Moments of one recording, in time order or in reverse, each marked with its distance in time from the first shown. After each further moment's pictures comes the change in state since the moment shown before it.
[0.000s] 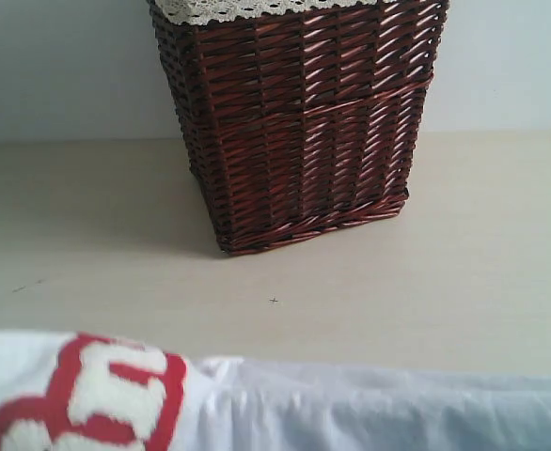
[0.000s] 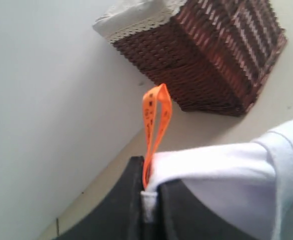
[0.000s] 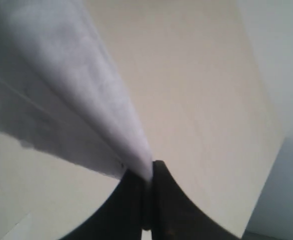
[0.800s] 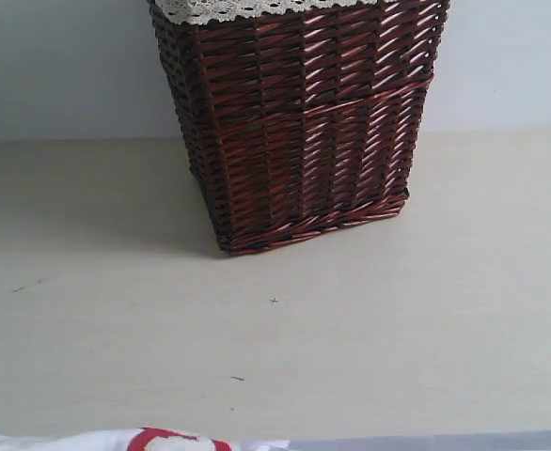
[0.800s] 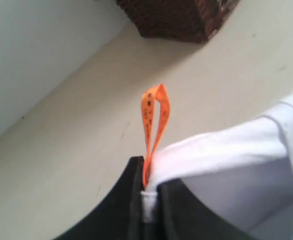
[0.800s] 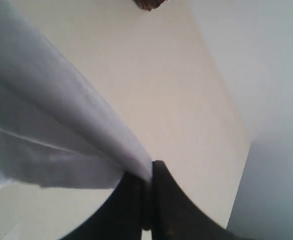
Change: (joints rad) left arm 0.011 -0.148 0.282 0.081 0.092 -0.136; right arm 0.000 -0.187 0.053 -0.005 0.014 0.003
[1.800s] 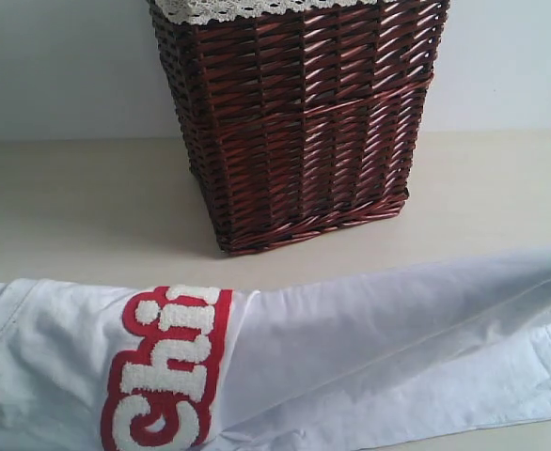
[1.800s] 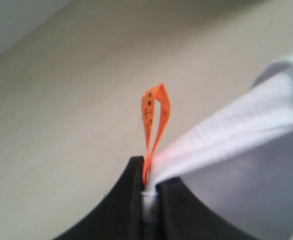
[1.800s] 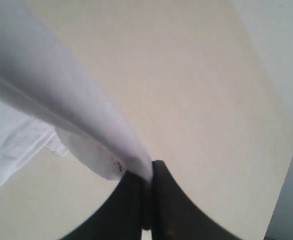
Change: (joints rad) left arm 0.000 0.821 0.219 -0.111 -0.852 0.152; right arm 0.000 1.026 0.025 0.009 -0.871 -0.021
